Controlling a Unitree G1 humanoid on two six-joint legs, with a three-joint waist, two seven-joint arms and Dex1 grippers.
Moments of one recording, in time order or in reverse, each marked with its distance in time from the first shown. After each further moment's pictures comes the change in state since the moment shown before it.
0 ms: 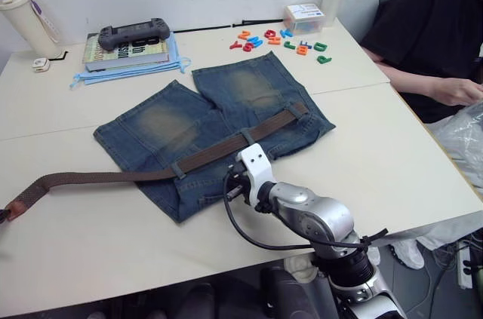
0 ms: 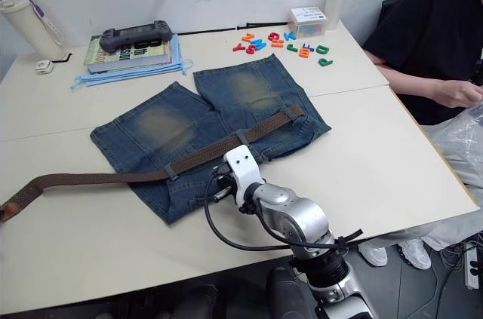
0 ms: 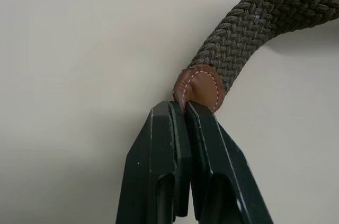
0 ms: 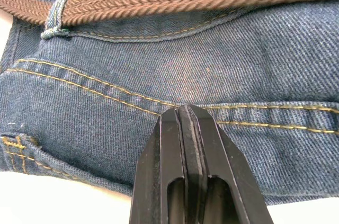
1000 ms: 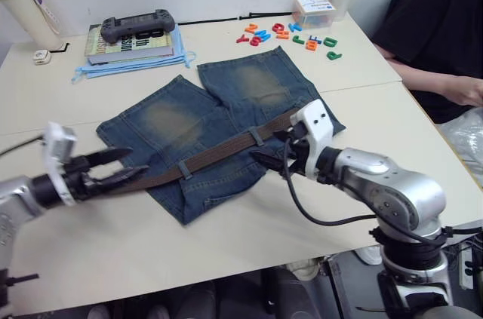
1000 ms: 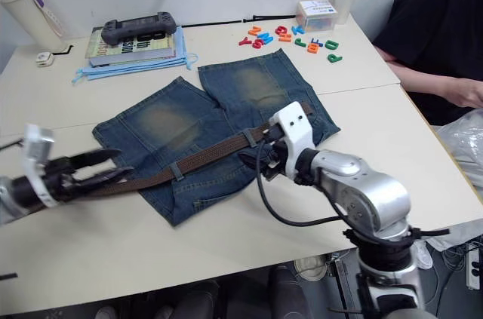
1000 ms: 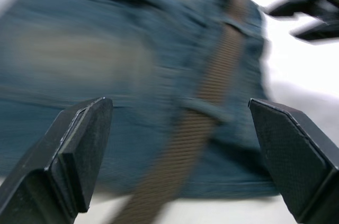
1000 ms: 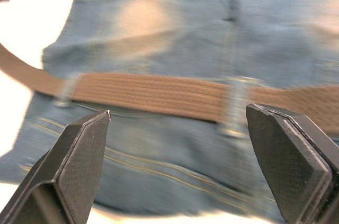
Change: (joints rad) left arm 0.195 -0.409 0.055 -1.508 -0.434 0.666 0.083; right arm -0.124 -0.410 -0.299 -0.184 0.141 0.082 0.297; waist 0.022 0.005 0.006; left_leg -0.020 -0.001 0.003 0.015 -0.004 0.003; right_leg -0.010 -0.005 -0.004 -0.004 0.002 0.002
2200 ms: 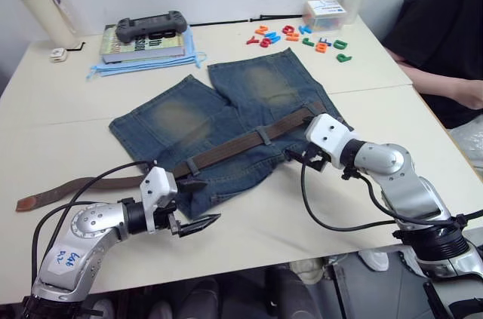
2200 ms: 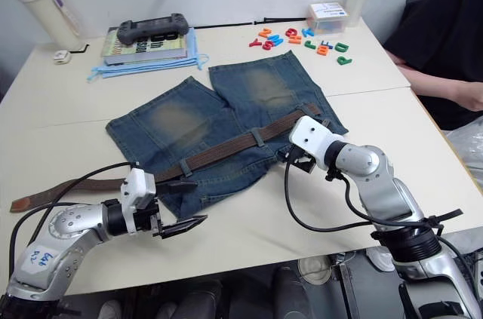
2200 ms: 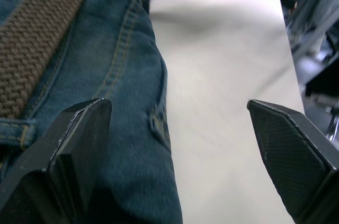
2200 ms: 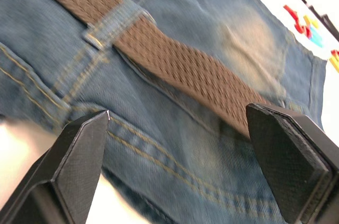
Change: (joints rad) left arm 0.055 -0.104 -0.437 -0.100 0.375 -0.435 -0.011; right arm 0.061 -0.198 0.161 0.319 -0.538 -0.768 0.232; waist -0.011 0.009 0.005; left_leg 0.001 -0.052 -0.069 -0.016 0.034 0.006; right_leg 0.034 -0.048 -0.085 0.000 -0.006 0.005
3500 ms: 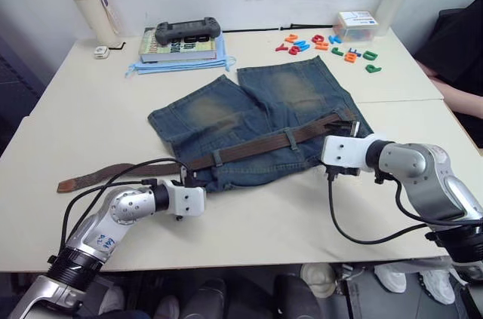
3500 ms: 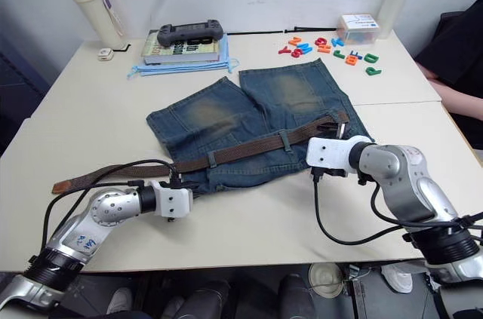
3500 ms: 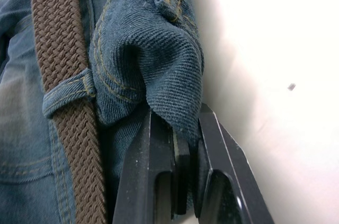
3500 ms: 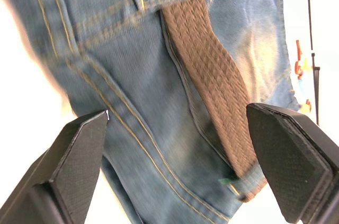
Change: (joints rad) left arm -0.273 0.072 -0.280 0.431 0.626 -0.695 0.280; right arm 0.030 -0.196 0.009 0.048 -0.306 -0.222 0.130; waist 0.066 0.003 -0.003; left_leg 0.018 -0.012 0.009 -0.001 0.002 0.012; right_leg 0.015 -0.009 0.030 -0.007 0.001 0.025
